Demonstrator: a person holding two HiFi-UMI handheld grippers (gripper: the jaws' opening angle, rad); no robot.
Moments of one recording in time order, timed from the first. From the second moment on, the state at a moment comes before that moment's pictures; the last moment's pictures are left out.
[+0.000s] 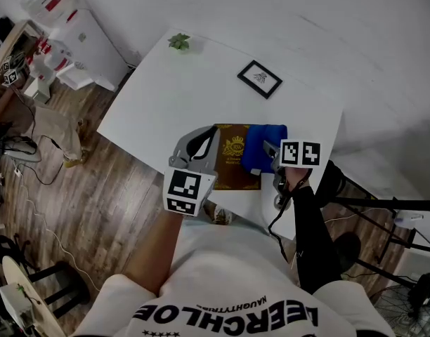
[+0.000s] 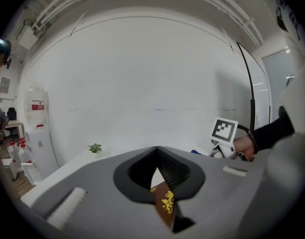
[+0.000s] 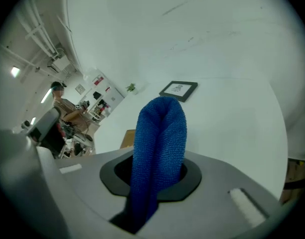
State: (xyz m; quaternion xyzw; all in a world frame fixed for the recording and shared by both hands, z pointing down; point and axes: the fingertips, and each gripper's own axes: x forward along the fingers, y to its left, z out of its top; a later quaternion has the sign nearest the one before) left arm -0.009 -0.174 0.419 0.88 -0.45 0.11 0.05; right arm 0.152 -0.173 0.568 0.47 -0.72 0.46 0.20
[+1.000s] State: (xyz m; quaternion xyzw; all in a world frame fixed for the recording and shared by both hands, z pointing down) left arm -0.035 -0.150 0.428 0.87 -0.47 0.11 0.05; right arm 0.092 -0.107 0.601 0.41 -0.72 0.53 0.20
